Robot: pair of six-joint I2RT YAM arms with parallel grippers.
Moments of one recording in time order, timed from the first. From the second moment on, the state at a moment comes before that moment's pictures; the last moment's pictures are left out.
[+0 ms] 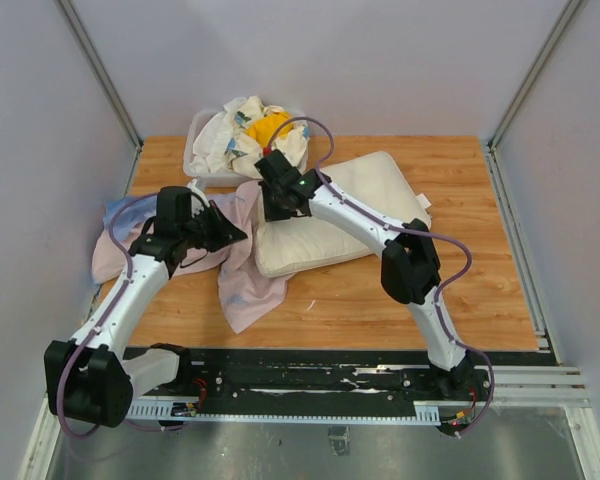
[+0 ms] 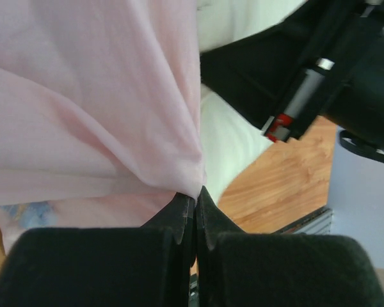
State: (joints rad) left arm -0.16 1.12 0.84 -0.38 0.37 -0.67; right arm 0.81 2.21 2.08 -0.73 0.09 0.55
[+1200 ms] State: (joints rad) left arm -0.16 1.11 0.74 -0.34 0.43 -0.70; right arm 0.65 1.48 1.15 -0.64 0.17 0.42
